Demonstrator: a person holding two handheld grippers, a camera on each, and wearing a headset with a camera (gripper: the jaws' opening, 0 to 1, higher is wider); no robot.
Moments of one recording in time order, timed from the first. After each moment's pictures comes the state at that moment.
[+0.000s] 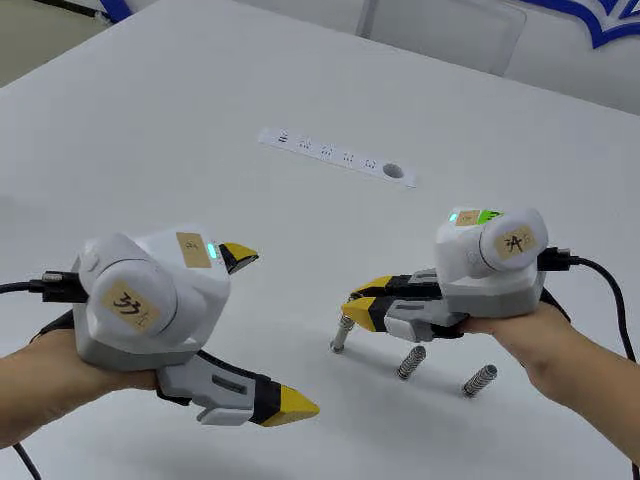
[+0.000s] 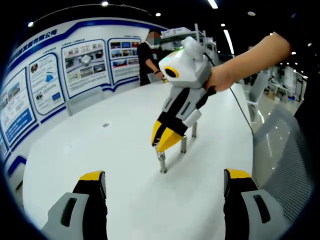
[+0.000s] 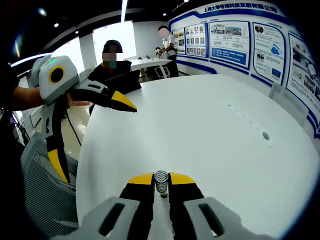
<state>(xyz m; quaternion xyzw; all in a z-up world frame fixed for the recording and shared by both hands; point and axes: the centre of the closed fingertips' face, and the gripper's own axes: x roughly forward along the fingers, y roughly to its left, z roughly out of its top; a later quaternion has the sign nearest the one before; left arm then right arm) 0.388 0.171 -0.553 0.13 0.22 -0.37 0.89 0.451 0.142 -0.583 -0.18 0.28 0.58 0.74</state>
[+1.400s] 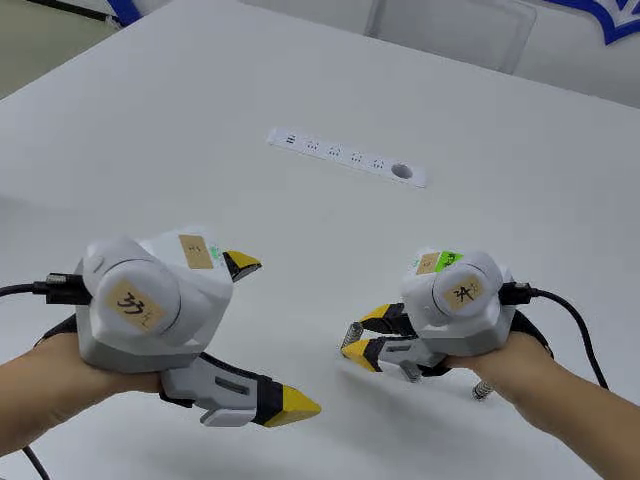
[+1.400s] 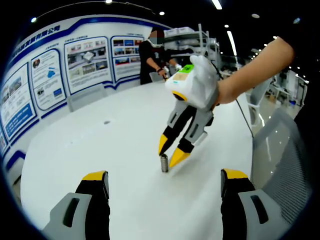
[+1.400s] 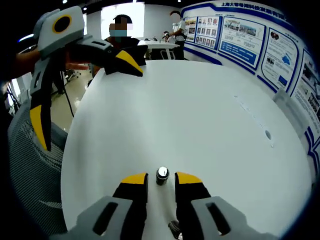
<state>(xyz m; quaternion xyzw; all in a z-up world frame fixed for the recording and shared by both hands) 0.391 0.175 -0.550 0.11 0.22 -0.36 0.90 0.444 0.132 -0.622 -0.28 0.29 0.57 0.71</state>
